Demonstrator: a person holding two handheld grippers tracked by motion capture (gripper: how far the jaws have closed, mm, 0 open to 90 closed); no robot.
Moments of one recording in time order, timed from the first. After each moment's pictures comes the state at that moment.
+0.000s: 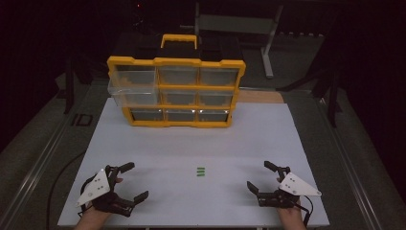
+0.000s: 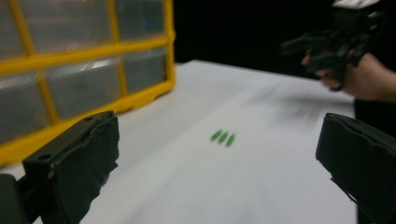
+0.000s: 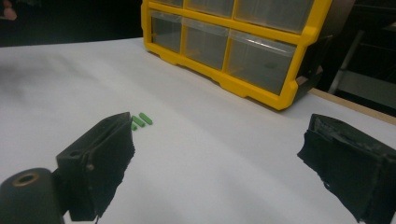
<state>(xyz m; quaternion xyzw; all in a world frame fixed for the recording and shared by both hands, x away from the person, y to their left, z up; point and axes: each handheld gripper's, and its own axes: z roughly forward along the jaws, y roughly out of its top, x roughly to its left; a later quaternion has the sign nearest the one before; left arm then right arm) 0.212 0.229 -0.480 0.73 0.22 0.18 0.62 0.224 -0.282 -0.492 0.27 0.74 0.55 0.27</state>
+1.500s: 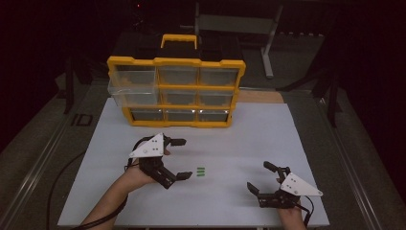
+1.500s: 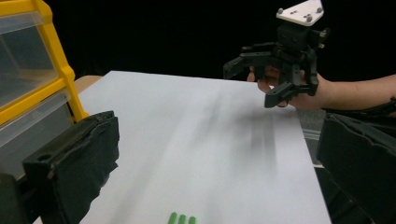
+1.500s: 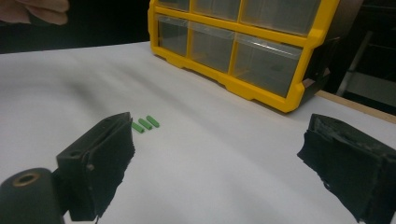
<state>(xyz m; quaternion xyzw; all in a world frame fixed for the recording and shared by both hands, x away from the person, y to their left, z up) 0.296 0.119 -0.420 0.80 0.08 0.07 0.60 0.223 -0.283 -0.491 0.26 0.74 0.57 0.26</state>
